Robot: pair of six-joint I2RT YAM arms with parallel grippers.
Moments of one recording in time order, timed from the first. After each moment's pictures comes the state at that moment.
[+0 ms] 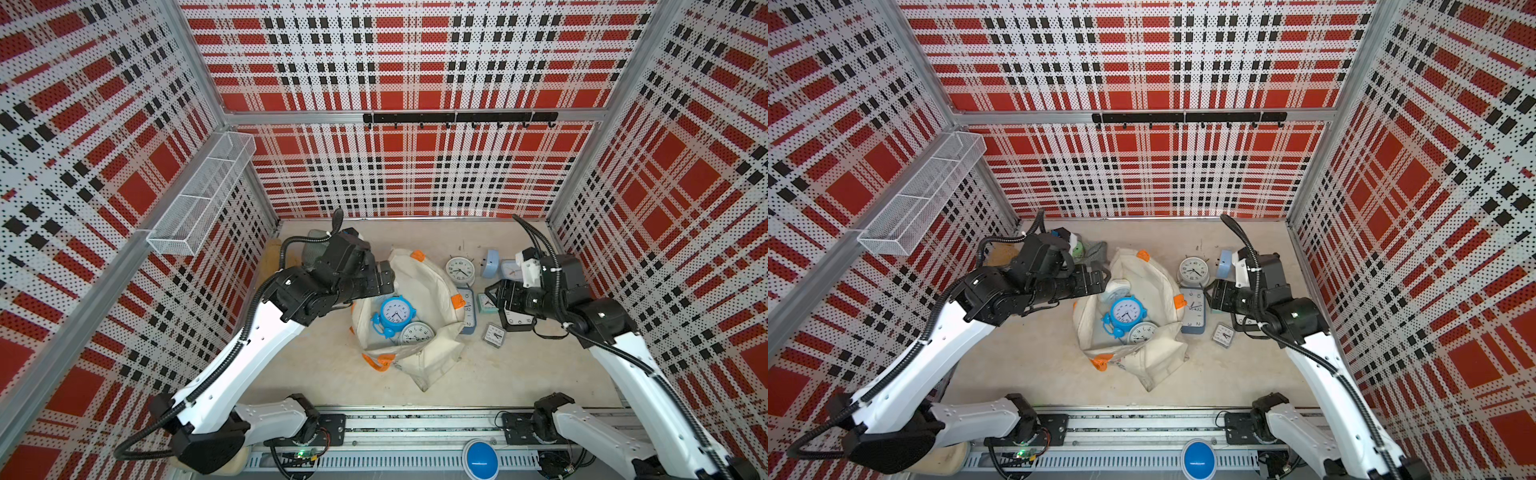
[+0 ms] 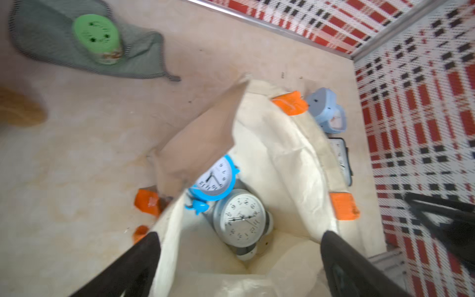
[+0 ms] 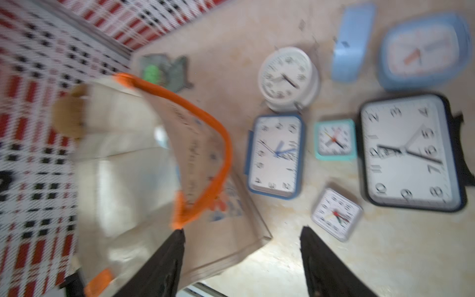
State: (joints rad) left arm -0.67 1.20 1.48 -1.11 -0.15 -0.68; right arm 0.40 0.96 1.21 -0.90 -0.20 0.50
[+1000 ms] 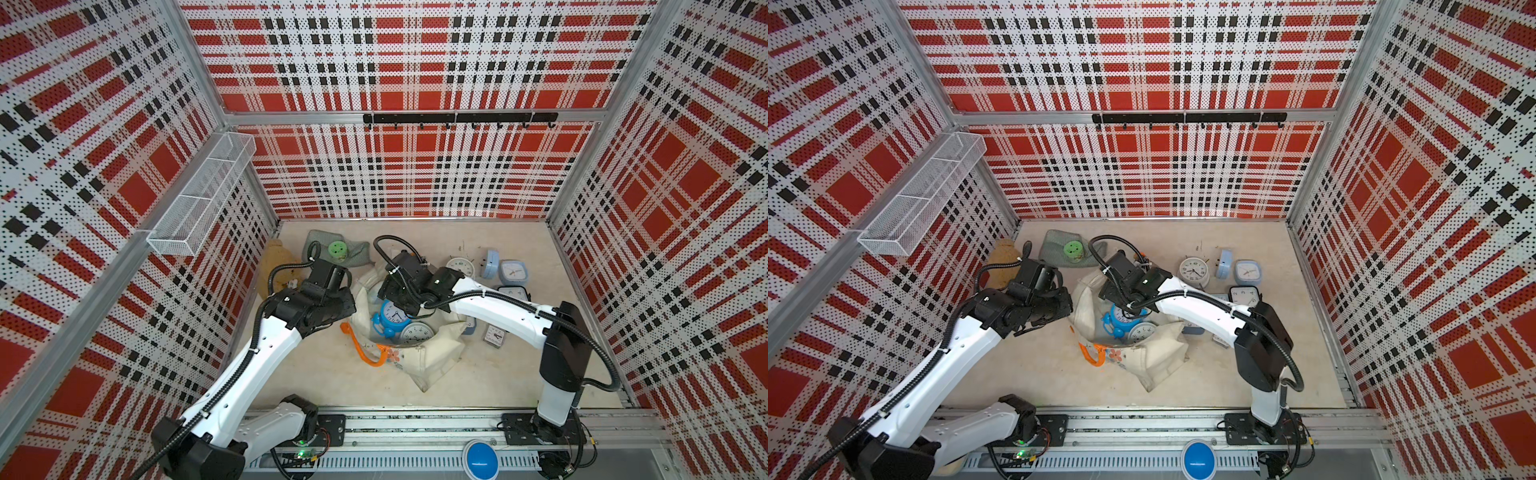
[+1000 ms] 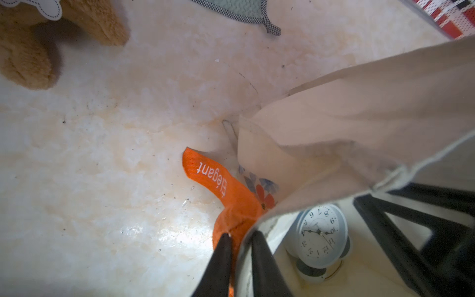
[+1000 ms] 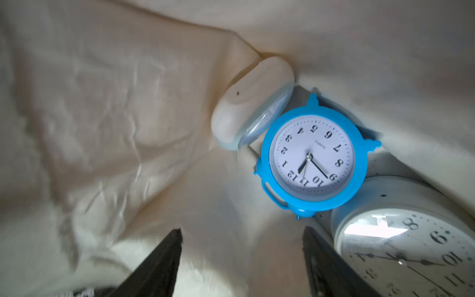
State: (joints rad) left arm -0.42 1.08 1.09 -0.98 -0.08 -0.70; right arm 0.95 1.87 1.63 -0.66 0.12 1.31
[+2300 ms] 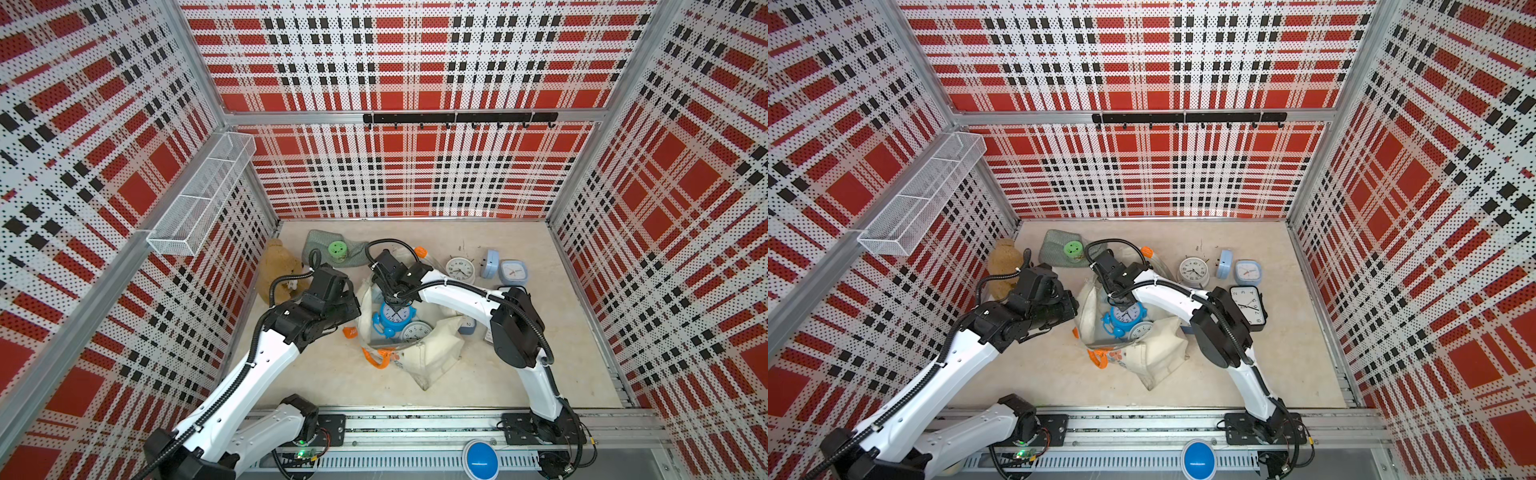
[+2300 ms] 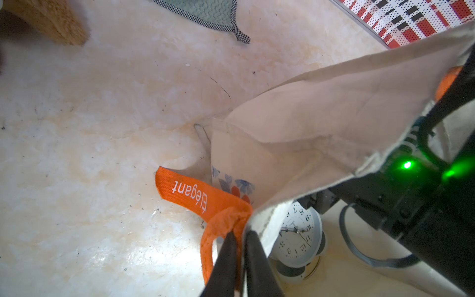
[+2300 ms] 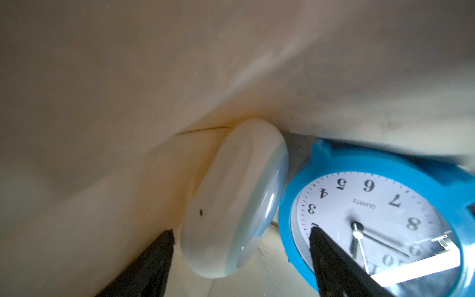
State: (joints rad) left arm -0.48 1.01 0.98 -0.84 -0.06 -0.76; right arm 0.91 2.16 1.83 -0.66 0.23 1.70
